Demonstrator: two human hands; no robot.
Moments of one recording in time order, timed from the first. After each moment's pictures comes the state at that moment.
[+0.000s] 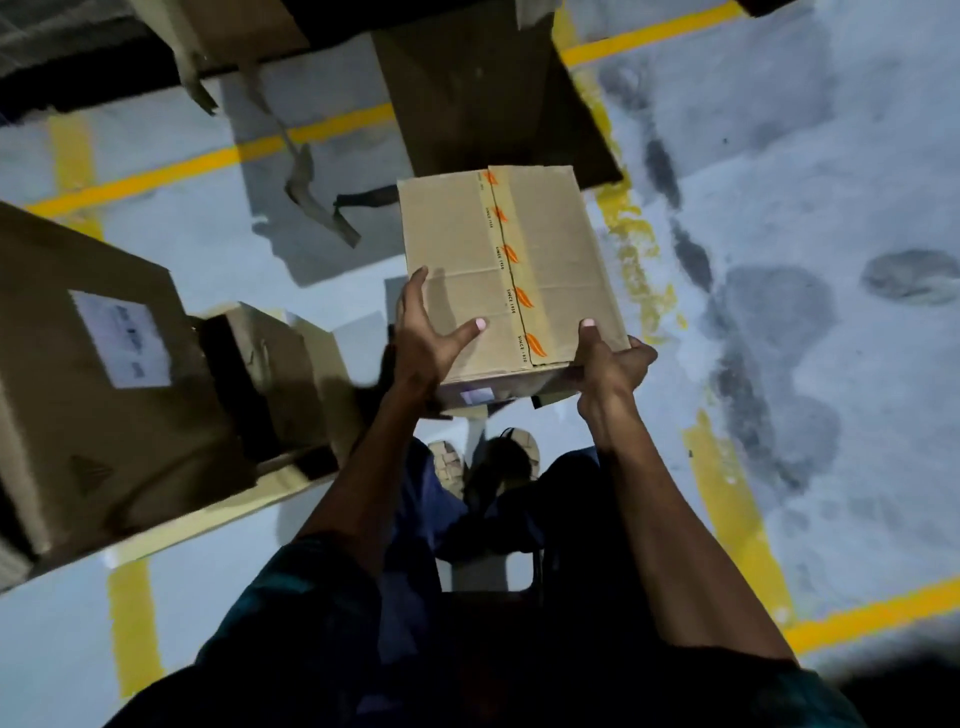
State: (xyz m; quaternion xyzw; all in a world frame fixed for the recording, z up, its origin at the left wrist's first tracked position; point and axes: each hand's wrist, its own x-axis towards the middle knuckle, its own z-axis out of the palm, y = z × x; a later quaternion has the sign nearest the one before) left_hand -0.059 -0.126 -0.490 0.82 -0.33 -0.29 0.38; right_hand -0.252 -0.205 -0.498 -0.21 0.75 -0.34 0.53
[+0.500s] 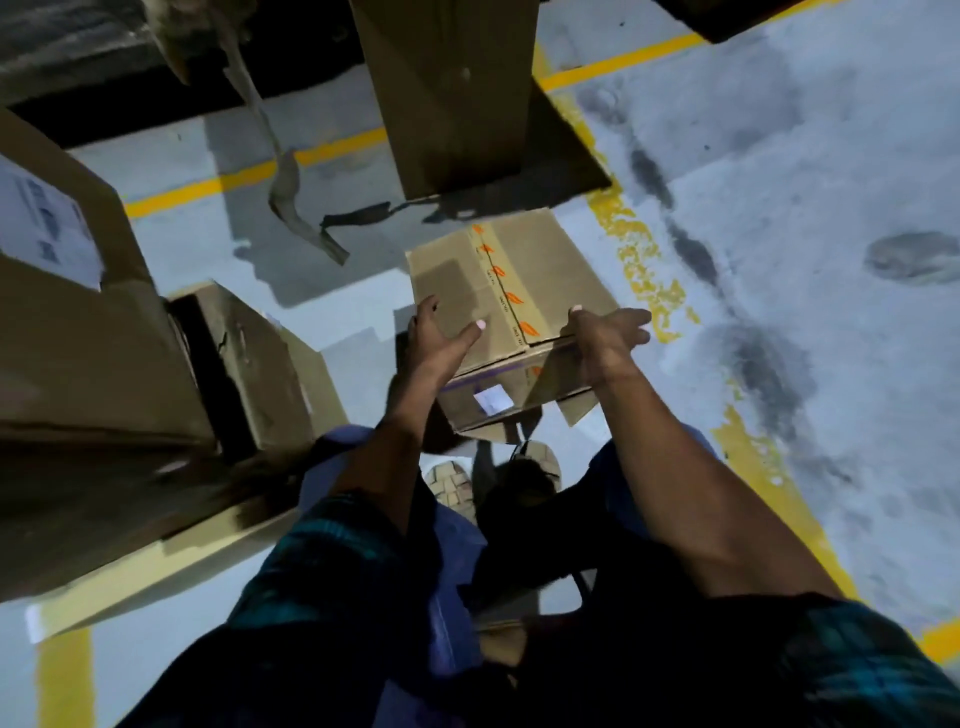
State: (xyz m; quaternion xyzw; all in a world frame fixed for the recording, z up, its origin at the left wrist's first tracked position) left_hand -0.042 -0.107 -0.627 0.82 -0.30 -0.36 0.34; right_hand -0.233 -0.191 -0.586 -0.35 0.77 -0.22 0.49
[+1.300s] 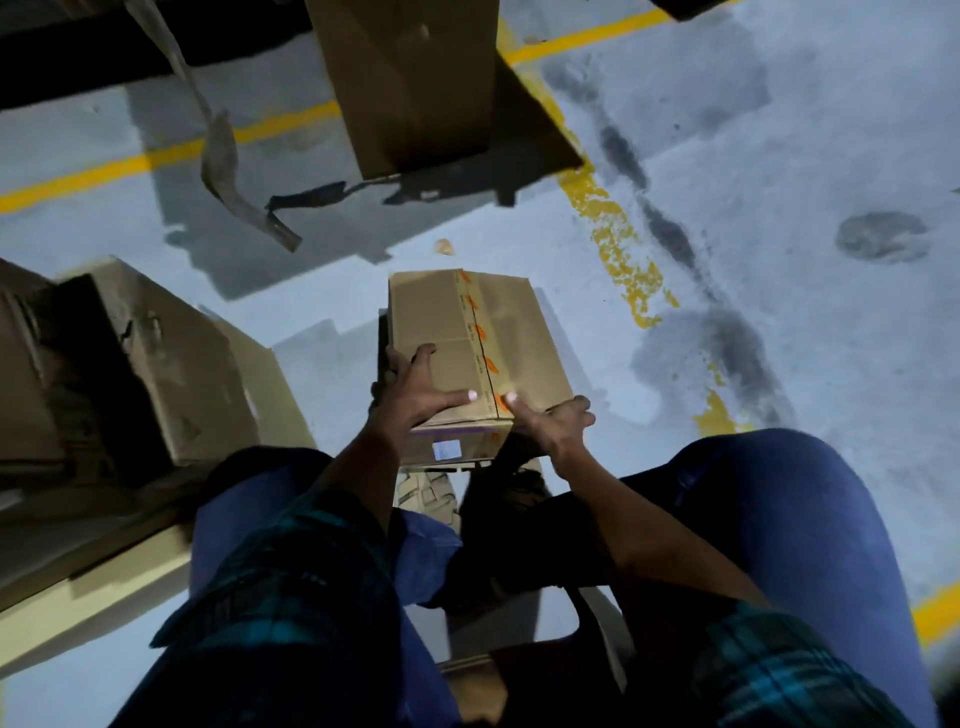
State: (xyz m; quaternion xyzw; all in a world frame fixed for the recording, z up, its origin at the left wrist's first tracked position) left_hand -0.046 -0.079 -0.738 0.82 -0.39 -0.41 0.06; right_hand -0.257 -0.099 -0.719 -0.38 0.77 -0.08 0.51
